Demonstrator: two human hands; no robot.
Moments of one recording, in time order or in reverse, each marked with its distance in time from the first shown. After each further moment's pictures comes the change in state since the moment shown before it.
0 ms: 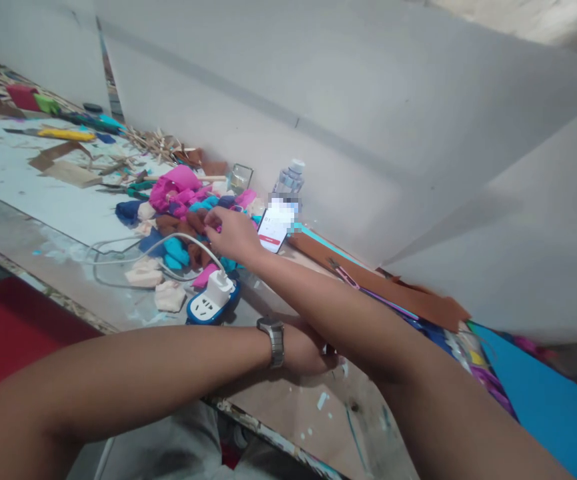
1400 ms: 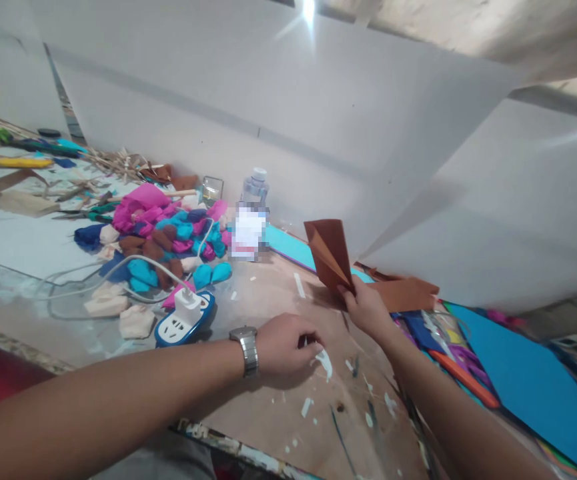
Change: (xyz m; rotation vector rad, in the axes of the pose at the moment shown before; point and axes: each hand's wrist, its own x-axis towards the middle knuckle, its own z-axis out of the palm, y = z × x) left_hand 0.003 0.005 -0.014 -0.230 0.090 -0.026; right_hand -0.270 0.171 -0.134 -0.427 0.138 0.600
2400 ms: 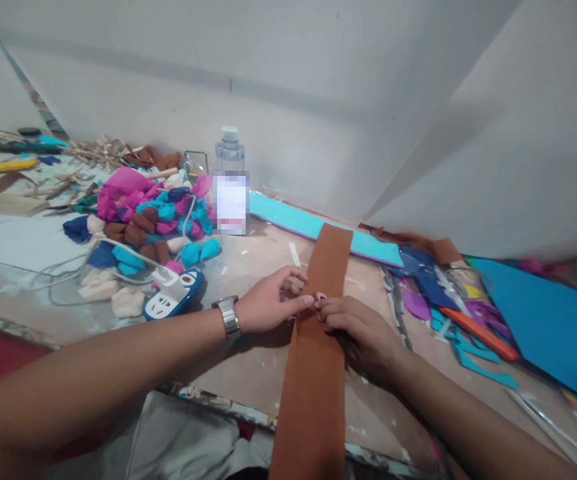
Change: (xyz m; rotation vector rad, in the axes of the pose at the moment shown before) left_hand 0.005 -0.003 -0.001 -0.457 0.069 -0.220; right_hand -0.103 -0.028 -0.007 0.525 0.068 -0.813
